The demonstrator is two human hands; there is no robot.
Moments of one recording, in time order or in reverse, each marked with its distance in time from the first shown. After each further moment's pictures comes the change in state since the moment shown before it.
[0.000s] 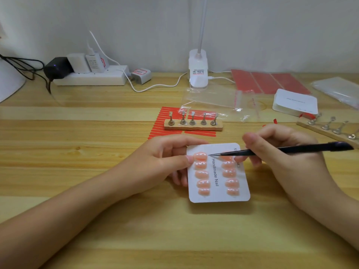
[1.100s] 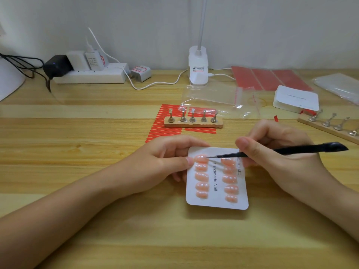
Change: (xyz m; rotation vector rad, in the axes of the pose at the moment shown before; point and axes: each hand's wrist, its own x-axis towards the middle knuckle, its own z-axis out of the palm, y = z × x) left_hand -0.003 0.002 0.000 0.011 -0.056 -0.049; right_hand 0.003 0.000 -0.002 -0.075 -0.156 -0.062
